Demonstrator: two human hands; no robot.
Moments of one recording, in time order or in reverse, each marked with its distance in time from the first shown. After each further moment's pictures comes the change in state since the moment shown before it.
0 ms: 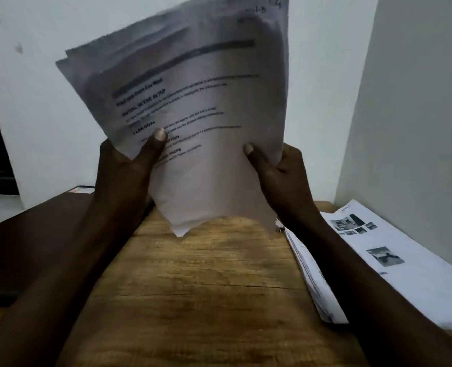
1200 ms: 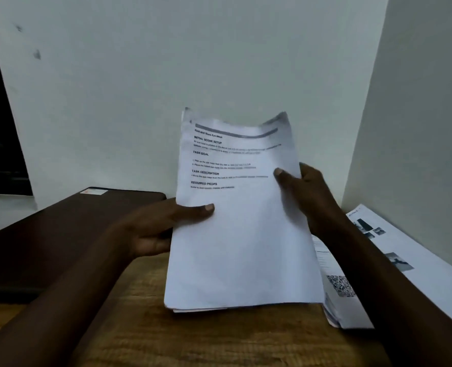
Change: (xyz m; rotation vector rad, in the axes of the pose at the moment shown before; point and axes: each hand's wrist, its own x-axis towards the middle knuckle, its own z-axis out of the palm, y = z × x) left_hand -0.018 -0.028 -0.016 -0.149 -0.441 -1.124; right_hand 0.011 0.050 -0.030 0.095 -0.057 0.445
